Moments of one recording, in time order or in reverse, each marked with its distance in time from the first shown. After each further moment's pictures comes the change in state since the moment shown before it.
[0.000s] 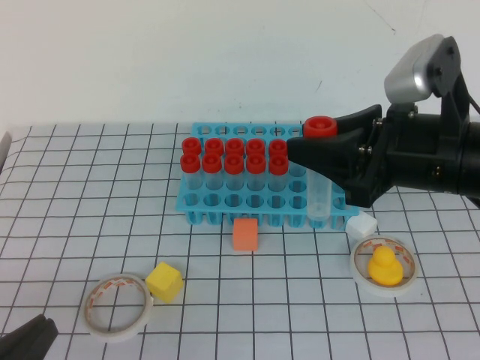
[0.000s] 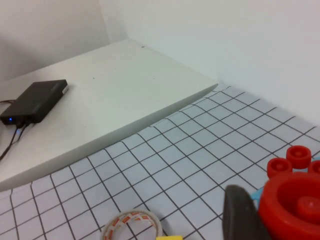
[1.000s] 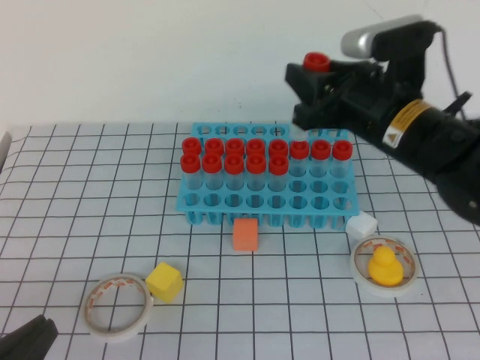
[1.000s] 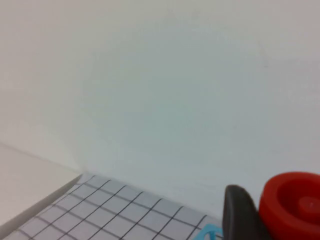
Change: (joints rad) right arm 0.085 0.272 -0.132 -2.021 -1.230 2.166; left arm 0.000 0.000 0.000 -0.002 0.004 0.000
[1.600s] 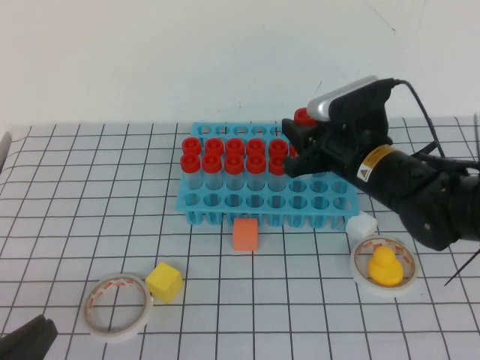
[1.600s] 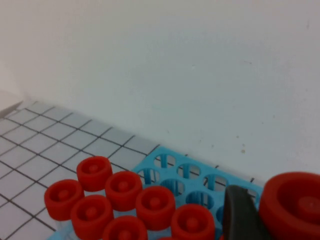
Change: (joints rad) right arm 0.004 0.199 0.002 0.146 -0.048 -0.264; left arm 0.000 0.000 0.000 0.000 0.000 0.000
